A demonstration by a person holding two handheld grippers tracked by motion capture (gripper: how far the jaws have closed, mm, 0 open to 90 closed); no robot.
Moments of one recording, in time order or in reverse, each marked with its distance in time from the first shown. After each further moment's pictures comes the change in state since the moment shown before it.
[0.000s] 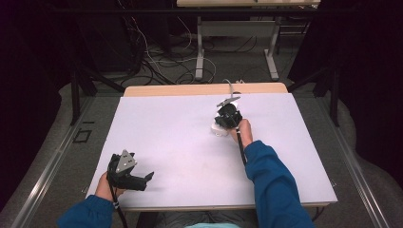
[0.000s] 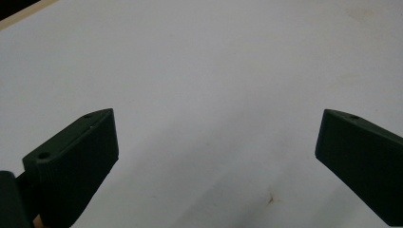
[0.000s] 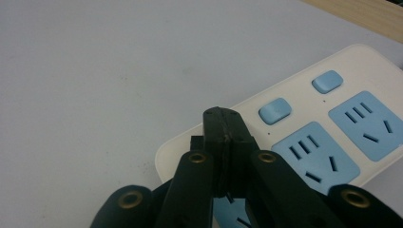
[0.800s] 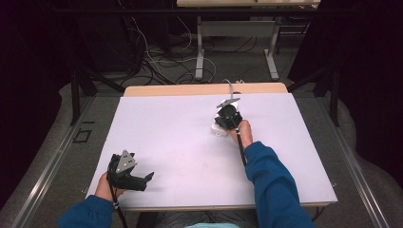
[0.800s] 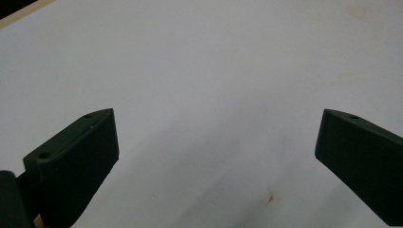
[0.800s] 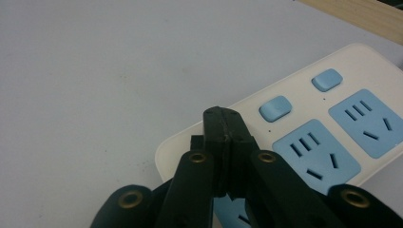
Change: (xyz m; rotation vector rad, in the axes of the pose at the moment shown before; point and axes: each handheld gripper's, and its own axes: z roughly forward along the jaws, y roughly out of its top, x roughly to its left) left arm 0.000 0.000 0.000 0.002 0.000 0.002; right arm 0.001 -0.003 0.000 -0.003 -0.012 -0.023
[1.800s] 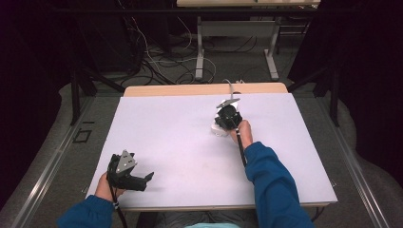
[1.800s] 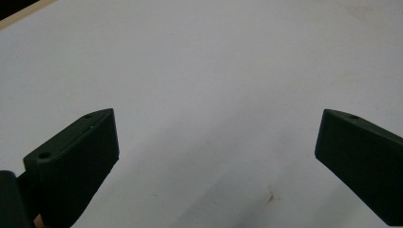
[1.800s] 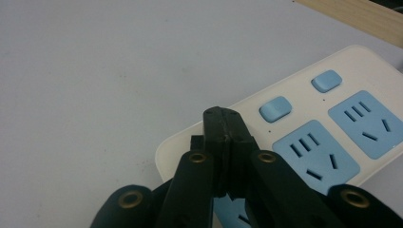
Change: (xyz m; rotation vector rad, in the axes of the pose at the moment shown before) left arm 0.000 0.000 -0.001 0.000 0.002 0.002; right arm 0.001 0.000 0.000 -0.002 -0.007 -0.006
